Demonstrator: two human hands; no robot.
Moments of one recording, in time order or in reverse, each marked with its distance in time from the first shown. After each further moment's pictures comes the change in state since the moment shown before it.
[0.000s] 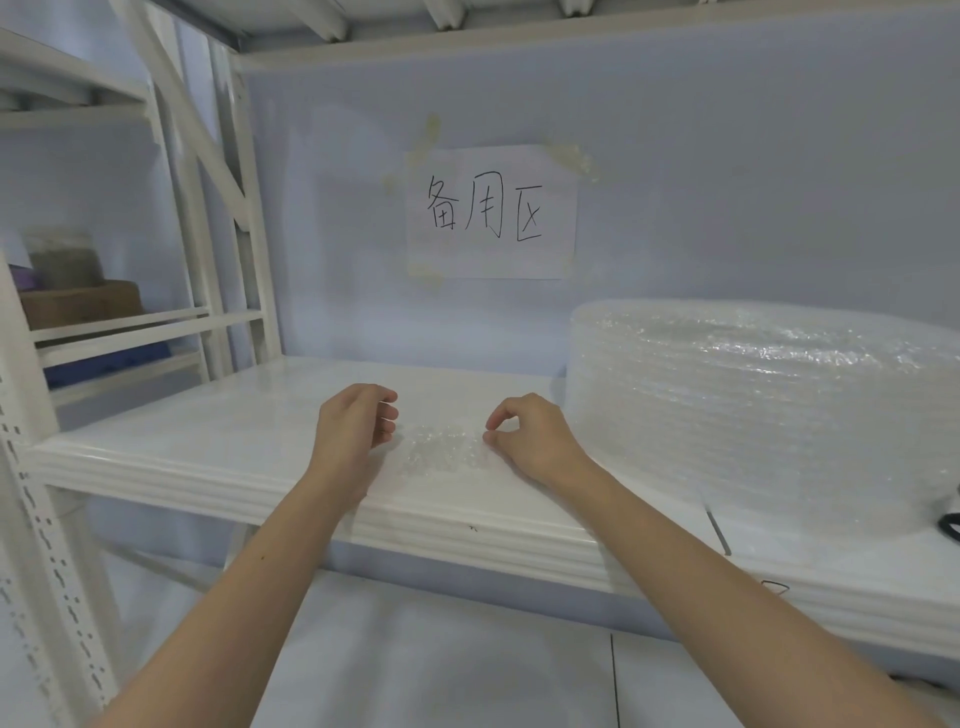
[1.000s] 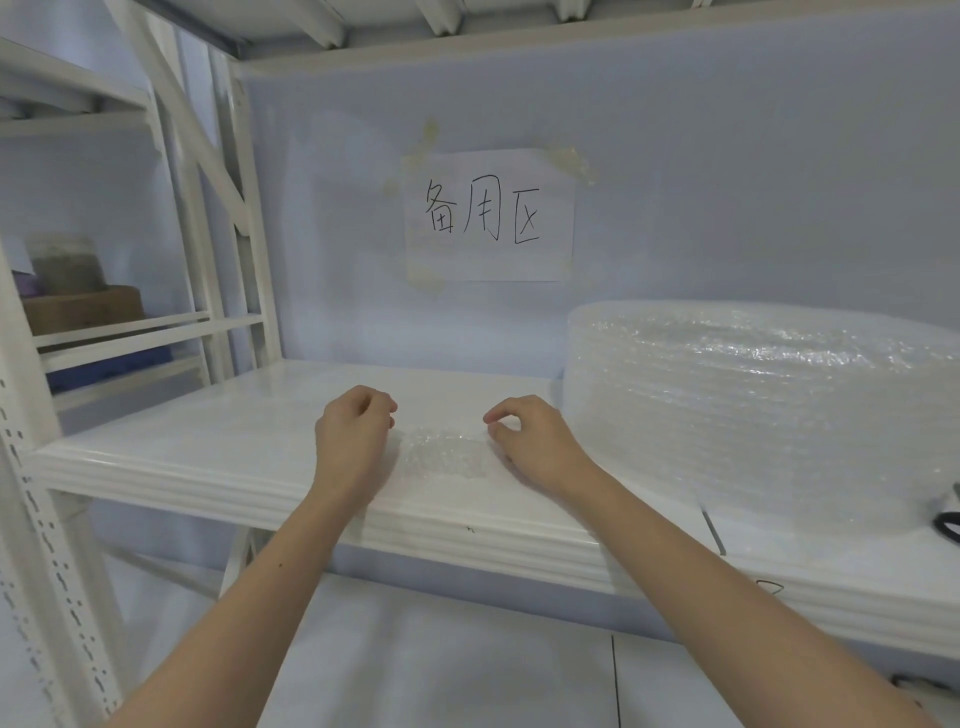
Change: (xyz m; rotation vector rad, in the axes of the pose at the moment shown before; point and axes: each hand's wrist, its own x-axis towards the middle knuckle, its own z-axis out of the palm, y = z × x) left_hand -0.005 -0.007 0.001 0.312 0.072 0.238; right_hand -0.009 -0.001 -0.006 0.054 0.003 -0.059
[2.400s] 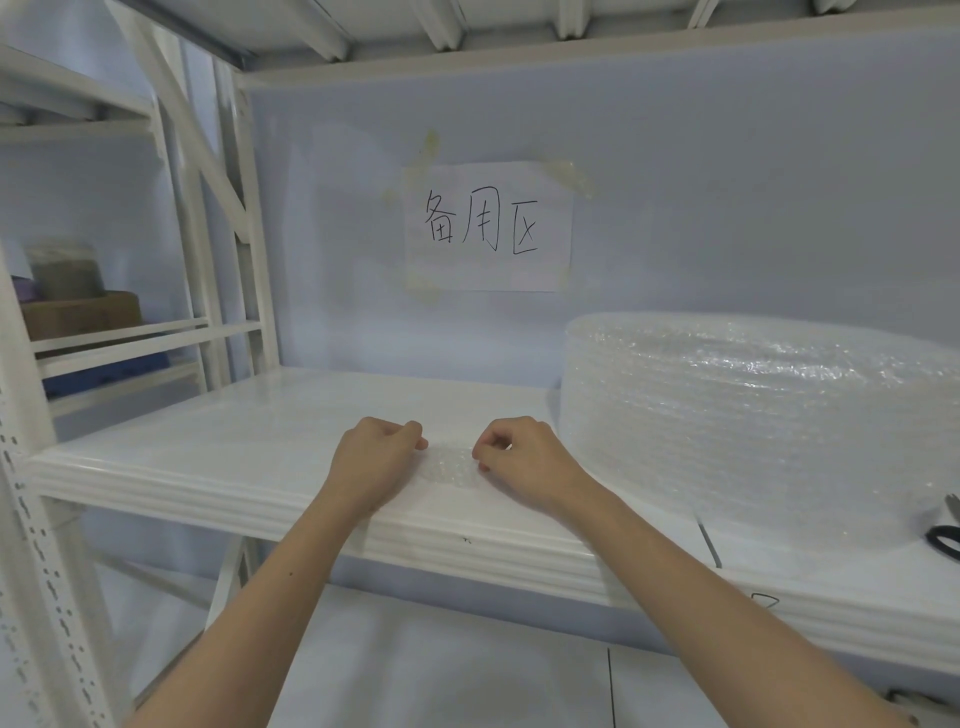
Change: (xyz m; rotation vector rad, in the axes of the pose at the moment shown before) left_hand 0.003 -0.006 0.009 0.315 -0.257 -0.039; right_hand -0.008 -0.005 0.001 0.036 -0.103 0.033
